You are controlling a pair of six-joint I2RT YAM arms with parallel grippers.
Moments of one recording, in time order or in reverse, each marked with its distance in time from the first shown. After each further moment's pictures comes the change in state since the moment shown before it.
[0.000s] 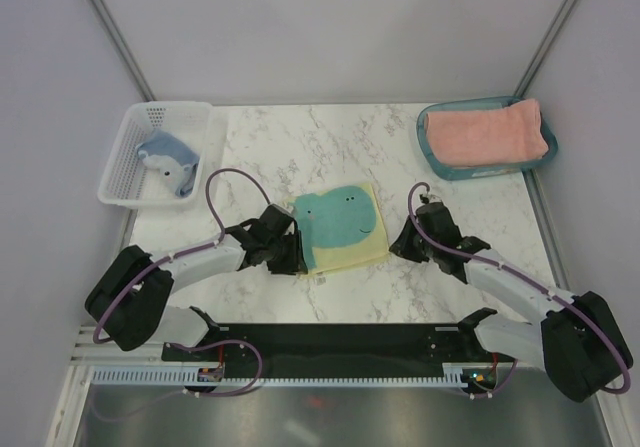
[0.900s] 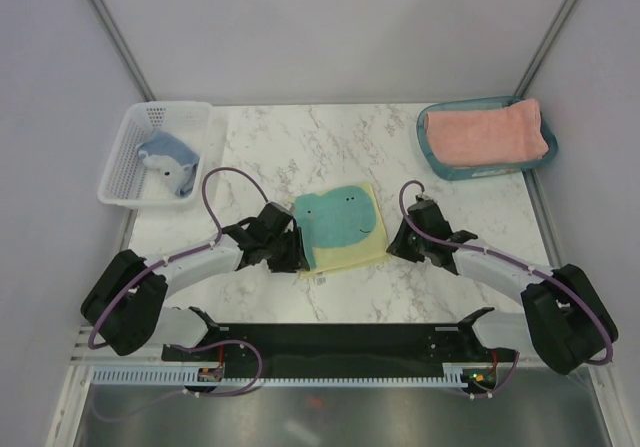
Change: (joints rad) left arm 0.000 -0.033 0.013 -0.024 0.000 -0.036; right arm 0.004 0.154 0.035 0.045 0.019 0.051
